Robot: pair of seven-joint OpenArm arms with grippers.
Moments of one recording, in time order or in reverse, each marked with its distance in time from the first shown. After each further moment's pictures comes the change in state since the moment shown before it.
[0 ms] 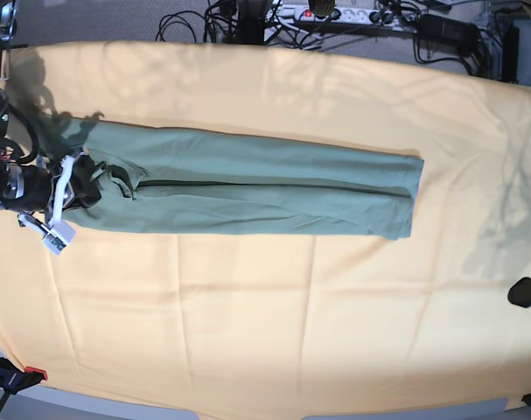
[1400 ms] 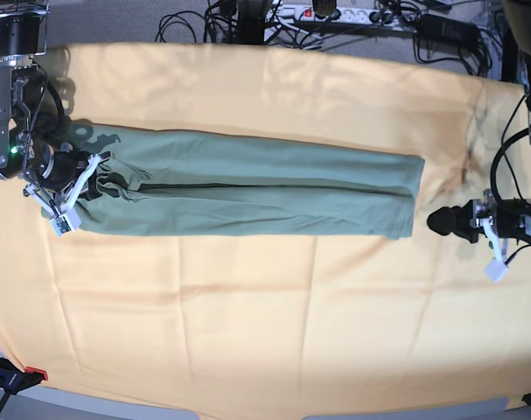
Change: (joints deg) left arm 17.2 12.3 0.0 -0.1 0.0 5.1 0.2; right arm -6.0 -8.5 0.7 -2.6 -19.6 -9.4 10.3
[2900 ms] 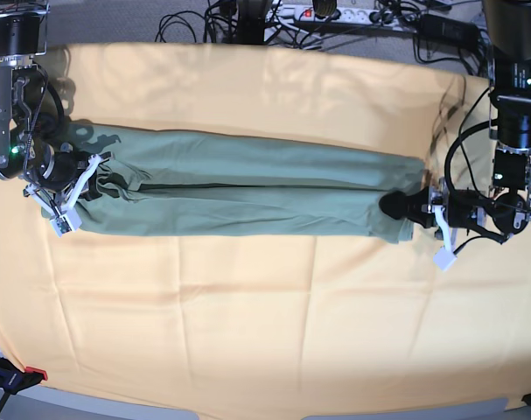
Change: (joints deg) left arm 2.0 8.5 2.6 0.0 0.0 -1.6 0.0; right arm 0.0 0.0 0.0 0.0 -1.0 -0.4 0.0
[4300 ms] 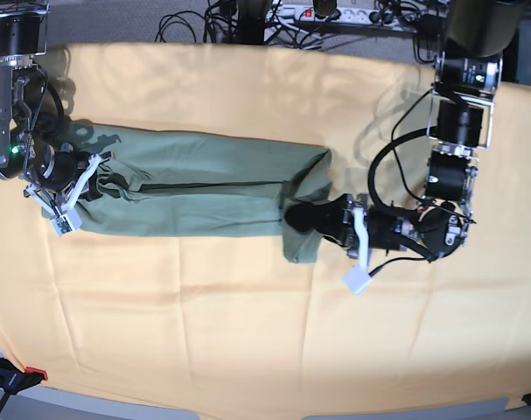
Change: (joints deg) left arm 2.8 15.4 0.0 20.4 0.1 1.3 0.7; right arm 0.0 0.0 0.0 0.0 0.0 0.5 0.4
